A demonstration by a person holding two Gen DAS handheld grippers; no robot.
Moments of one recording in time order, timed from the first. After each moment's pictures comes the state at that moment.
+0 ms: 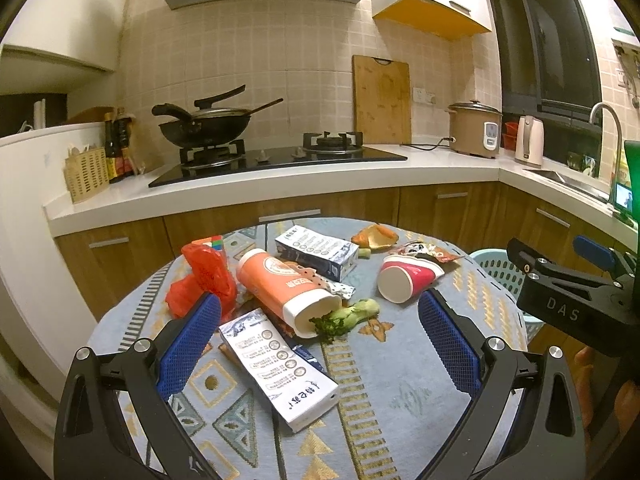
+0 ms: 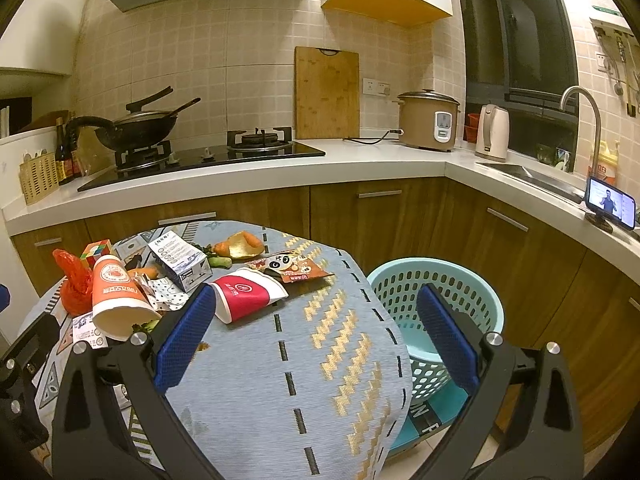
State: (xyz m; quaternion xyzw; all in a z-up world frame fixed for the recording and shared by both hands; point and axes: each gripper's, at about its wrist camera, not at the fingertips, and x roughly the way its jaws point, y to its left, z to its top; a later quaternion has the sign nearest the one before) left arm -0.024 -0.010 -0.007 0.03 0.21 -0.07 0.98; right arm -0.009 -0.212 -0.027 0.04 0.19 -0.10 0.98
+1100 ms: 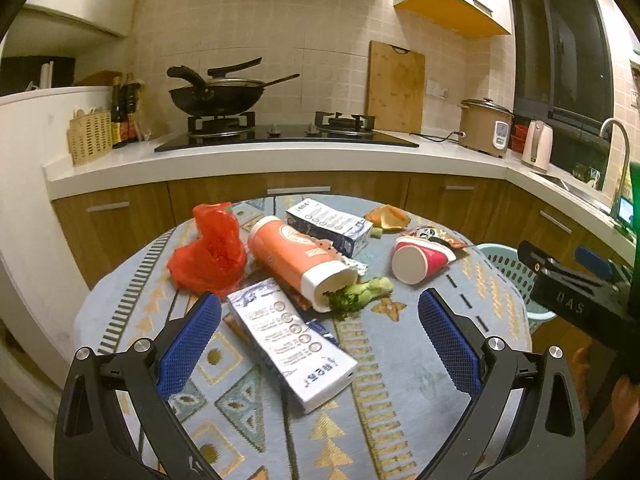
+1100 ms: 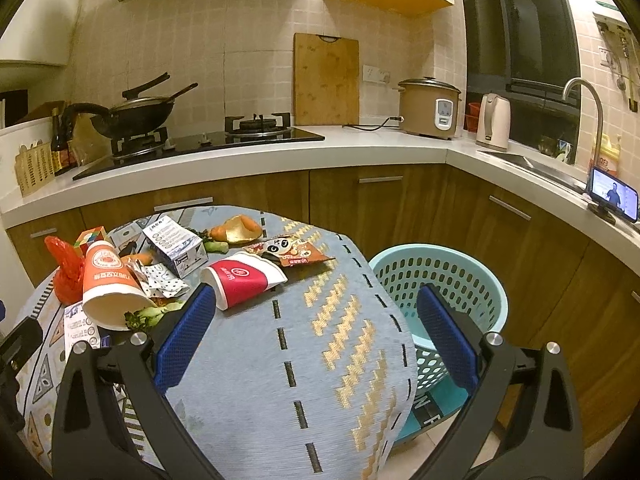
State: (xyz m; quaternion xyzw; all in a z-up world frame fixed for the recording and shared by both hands) left arm -0.019 0.017 -0.027 0.00 0.24 -0.06 0.97; right arm 0.000 -0.211 -0.043 0.04 0.21 -0.10 0.97
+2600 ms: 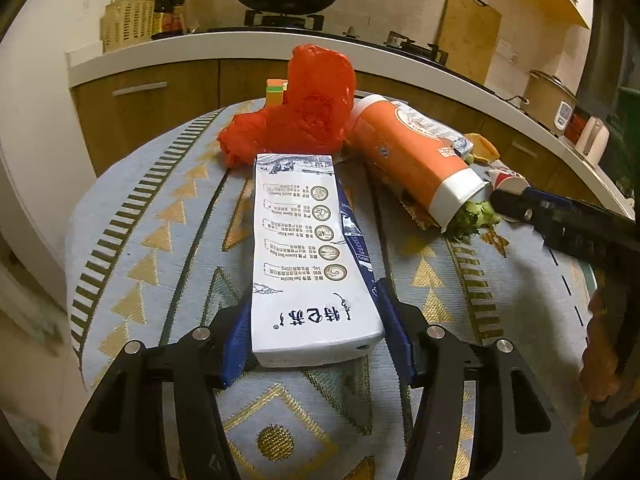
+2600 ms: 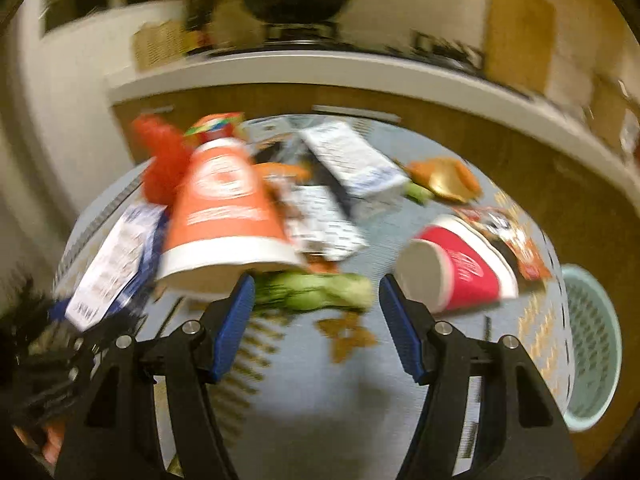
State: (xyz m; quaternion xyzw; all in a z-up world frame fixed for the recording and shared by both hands) left arm 0.024 0.091 -0.110 -0.08 0.38 -0.01 0.92; right arm 0.104 -0.090 -0.089 -0.10 0.34 0.18 0.92
